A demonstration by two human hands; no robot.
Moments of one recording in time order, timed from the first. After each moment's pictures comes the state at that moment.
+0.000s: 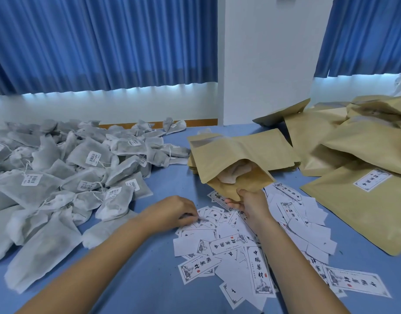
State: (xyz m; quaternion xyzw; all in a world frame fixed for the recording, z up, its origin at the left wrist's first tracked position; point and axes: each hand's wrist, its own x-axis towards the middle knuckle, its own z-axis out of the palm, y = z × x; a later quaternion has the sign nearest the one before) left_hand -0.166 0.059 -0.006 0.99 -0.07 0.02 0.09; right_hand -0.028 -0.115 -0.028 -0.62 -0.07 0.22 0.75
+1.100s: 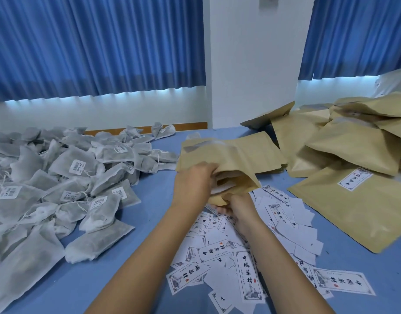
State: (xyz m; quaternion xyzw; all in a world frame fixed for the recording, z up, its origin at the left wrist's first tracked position) left_hand -0.101 -0.021 0.045 0.95 0.11 0.30 0.03; right_hand -0.037 -0.120 -0.016 -0.63 -0.07 0.25 0.73
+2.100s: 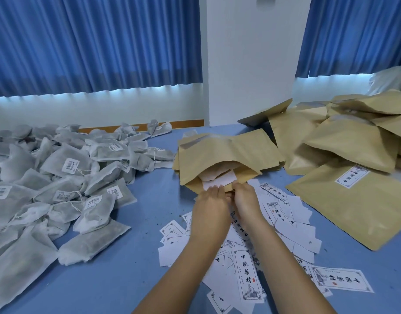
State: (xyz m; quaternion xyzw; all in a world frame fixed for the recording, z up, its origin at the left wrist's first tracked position) left_hand -0.105 -0.066 -0.012 0.94 0.10 0.32 0.00; right_hand -0.032 -0.123 -0.007 -0.62 -0.06 0.17 0.76
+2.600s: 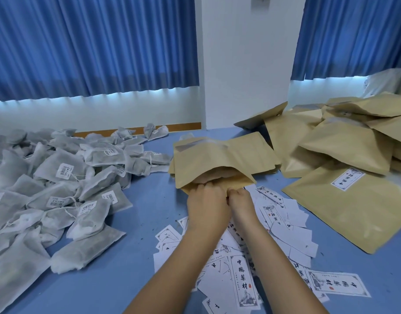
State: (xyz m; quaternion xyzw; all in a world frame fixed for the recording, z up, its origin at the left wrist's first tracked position) left_hand -0.096 -0.072 0.021 0.95 0.18 0.24 0.04; right_hand -0.027 -0.124 -0.011 -0.72 -0.09 0.13 0.68
